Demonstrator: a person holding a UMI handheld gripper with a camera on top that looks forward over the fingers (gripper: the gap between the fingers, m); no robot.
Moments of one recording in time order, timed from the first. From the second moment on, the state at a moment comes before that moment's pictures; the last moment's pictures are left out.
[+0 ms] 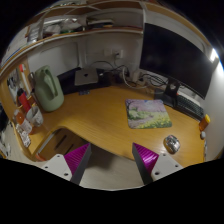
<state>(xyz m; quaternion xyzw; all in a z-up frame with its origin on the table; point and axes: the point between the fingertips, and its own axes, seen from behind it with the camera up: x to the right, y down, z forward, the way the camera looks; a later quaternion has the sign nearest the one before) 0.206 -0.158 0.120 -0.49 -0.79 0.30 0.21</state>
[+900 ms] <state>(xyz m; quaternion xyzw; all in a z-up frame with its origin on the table) 0.179 0.104 0.067 -0.64 -0.65 0.25 0.32</state>
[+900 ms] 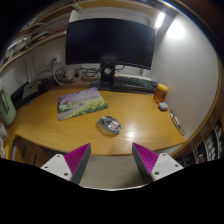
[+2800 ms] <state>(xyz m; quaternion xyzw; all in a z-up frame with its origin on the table) -0.135 -0.031 0.061 -0.62 -0.65 0.34 0.28</state>
